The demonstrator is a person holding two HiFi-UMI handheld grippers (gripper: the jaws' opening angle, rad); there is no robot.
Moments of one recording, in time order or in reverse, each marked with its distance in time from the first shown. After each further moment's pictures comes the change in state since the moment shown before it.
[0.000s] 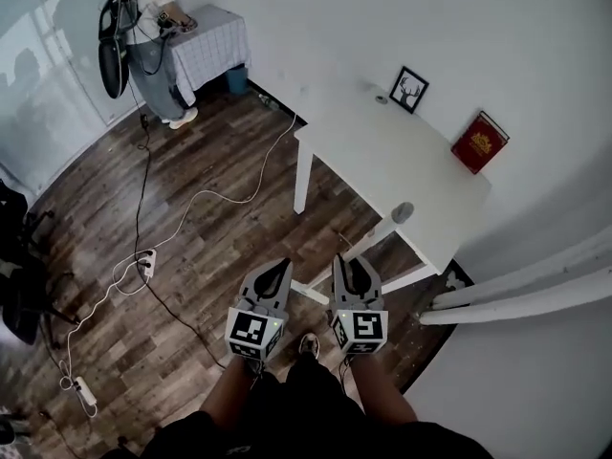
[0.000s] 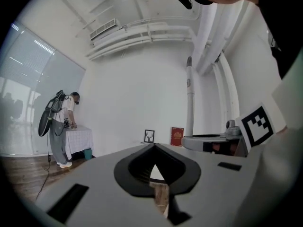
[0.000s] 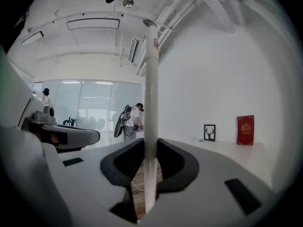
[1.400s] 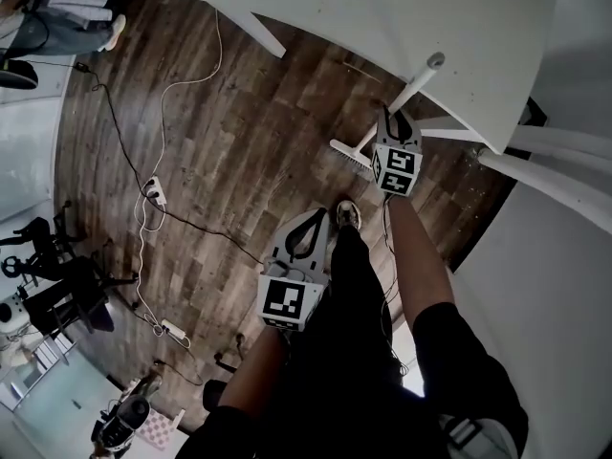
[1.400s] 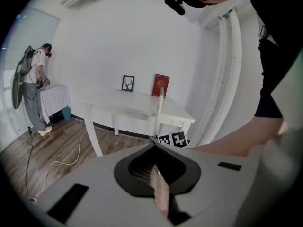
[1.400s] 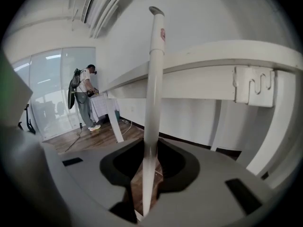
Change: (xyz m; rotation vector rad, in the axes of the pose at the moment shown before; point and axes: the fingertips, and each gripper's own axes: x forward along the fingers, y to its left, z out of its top) left arm 0.177 -0.134 -0.262 -0.028 0.526 -0.185; right arm 0.097 -0.320 -0.447 0.209 0.373 -0.381
